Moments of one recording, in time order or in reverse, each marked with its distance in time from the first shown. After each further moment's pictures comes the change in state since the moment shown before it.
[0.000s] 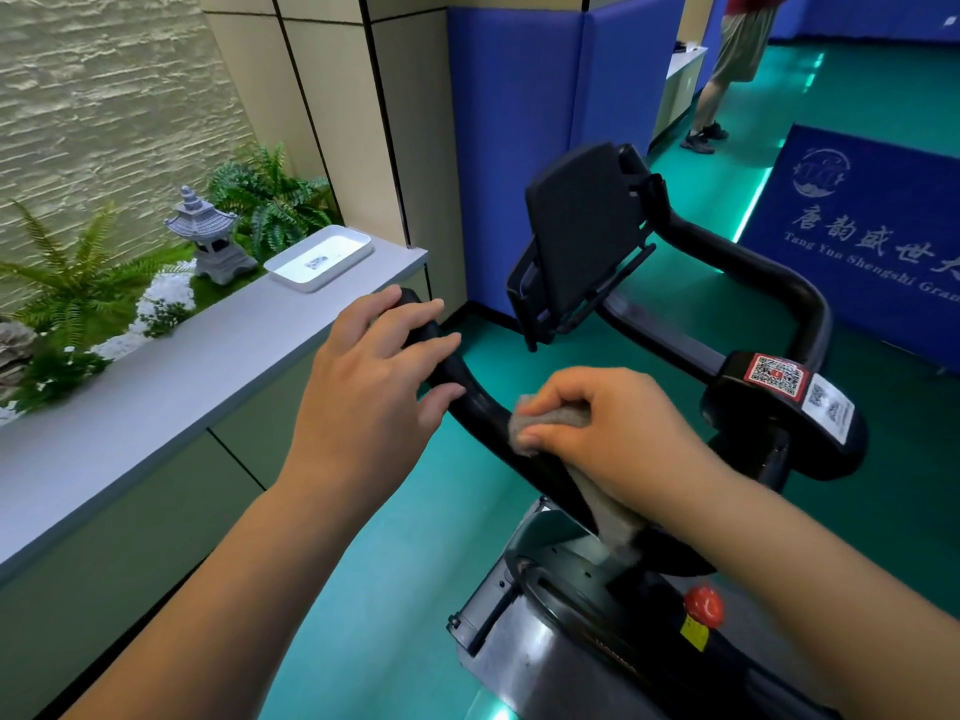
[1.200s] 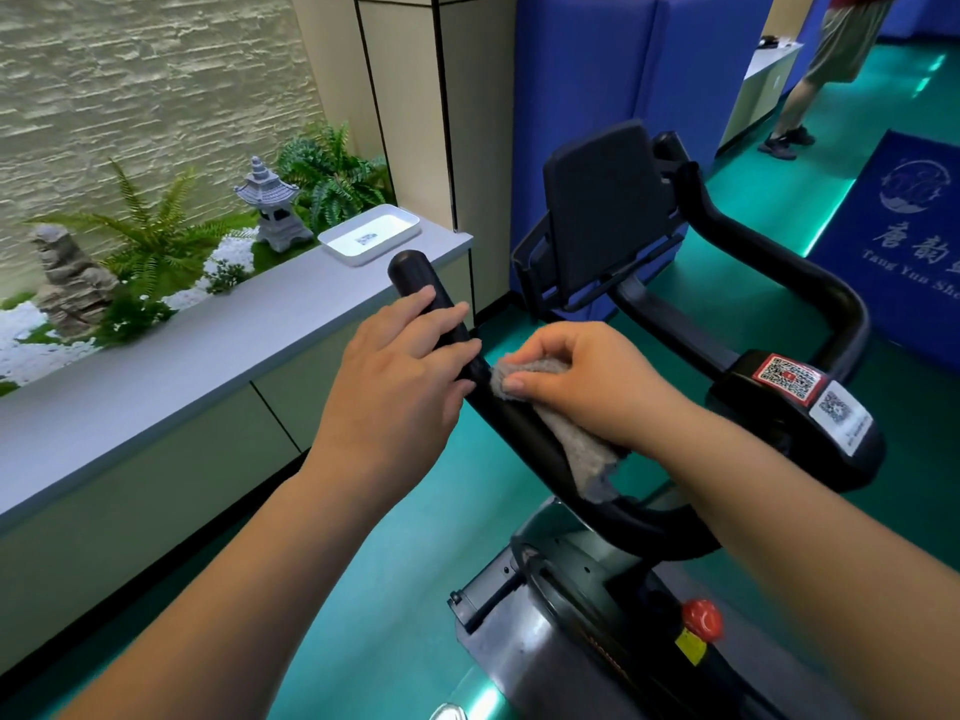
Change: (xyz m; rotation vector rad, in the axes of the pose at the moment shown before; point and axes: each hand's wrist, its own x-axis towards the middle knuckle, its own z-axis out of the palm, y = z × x) left_hand -0.022 0.039 0.003 0.064 -0.077 -0.067; right_hand 0.028 0.012 -0.006 0.015 -0.163 -0.092
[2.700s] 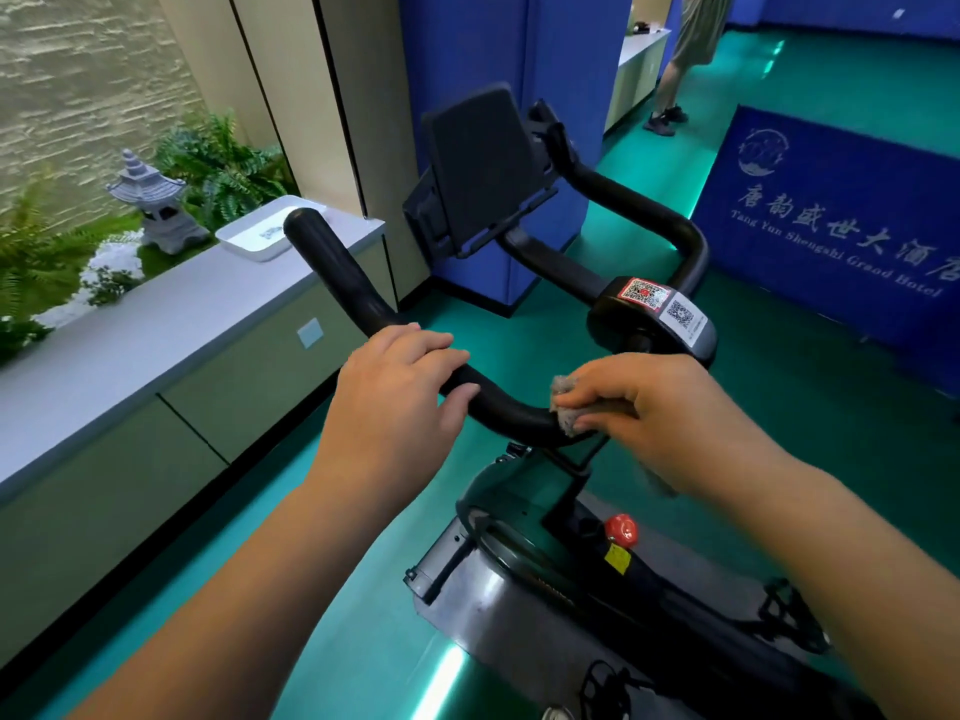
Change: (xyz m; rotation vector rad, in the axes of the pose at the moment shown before) left_hand -0.031 0.073 0.003 -0.186 -0.123 -0.043; right_hand -0.136 0.048 -0.043 -0.288 0.185 -0.213
